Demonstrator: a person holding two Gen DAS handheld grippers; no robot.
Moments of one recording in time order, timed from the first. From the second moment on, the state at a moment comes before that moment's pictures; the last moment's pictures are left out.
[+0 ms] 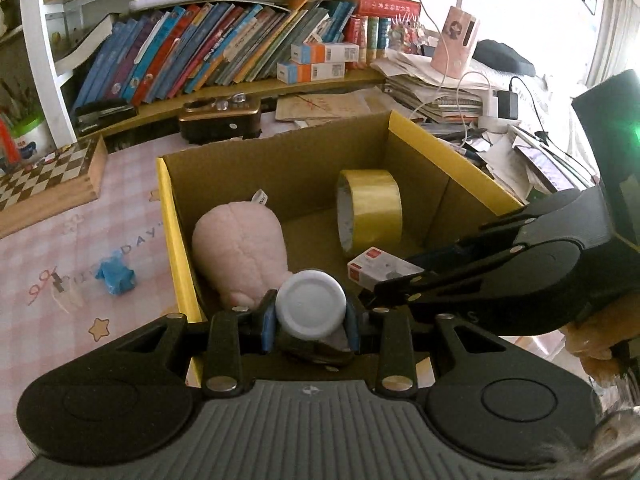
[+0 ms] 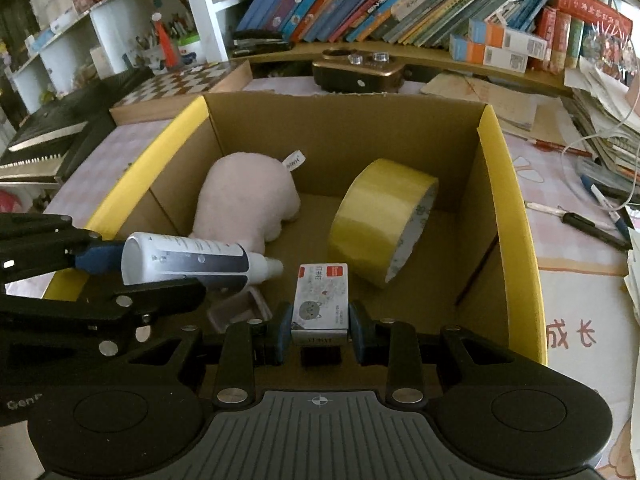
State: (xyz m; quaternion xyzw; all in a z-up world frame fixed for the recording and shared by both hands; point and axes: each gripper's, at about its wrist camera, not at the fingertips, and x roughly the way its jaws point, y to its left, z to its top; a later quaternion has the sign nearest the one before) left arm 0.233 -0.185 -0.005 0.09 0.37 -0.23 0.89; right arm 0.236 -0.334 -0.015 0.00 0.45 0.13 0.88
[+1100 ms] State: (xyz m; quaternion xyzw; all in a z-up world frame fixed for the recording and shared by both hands) left arm 0.125 -0.117 0.066 0.02 0.22 -0.13 0.97; right arm 0.127 -0.345 0.052 0.03 0.25 0.02 0.97
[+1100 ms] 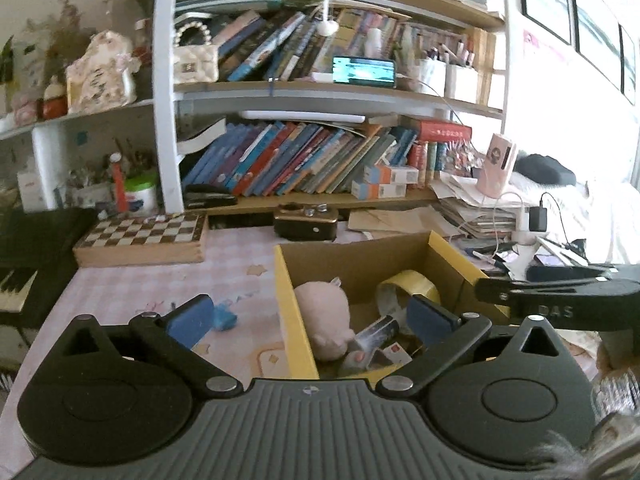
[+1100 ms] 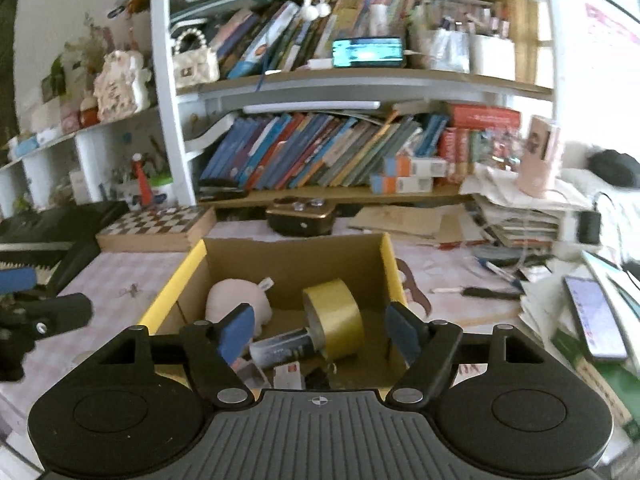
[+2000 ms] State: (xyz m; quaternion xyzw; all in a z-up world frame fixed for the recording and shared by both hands) left arm 0.050 -0.013 0.034 0.02 0.24 -0.12 0.96; right arm 0.013 -0.251 0.017 0.06 0.30 -0.08 0.95
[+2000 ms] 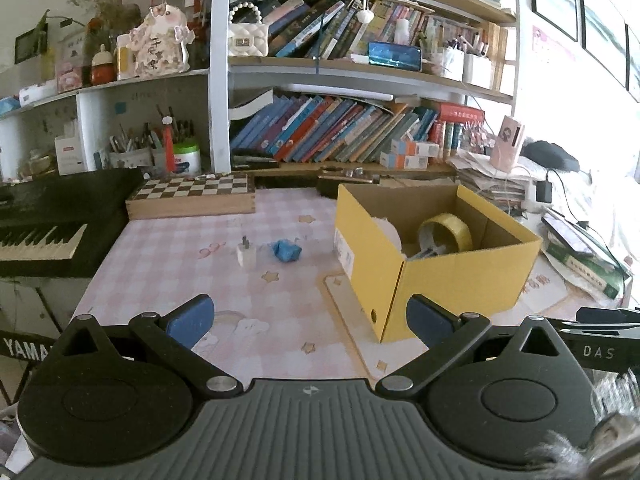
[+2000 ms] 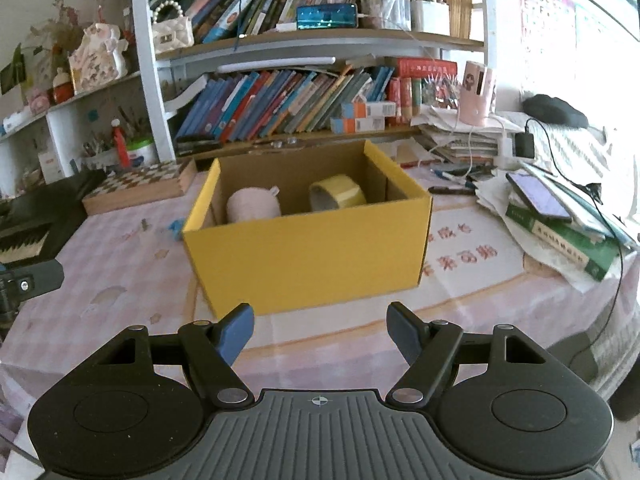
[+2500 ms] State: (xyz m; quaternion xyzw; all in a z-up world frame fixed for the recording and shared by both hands) left arm 0.014 0.029 0.003 0.03 0.29 -0.12 0.95; right arm -0.024 -0.194 -0.005 0.05 0.34 -0.08 0.94
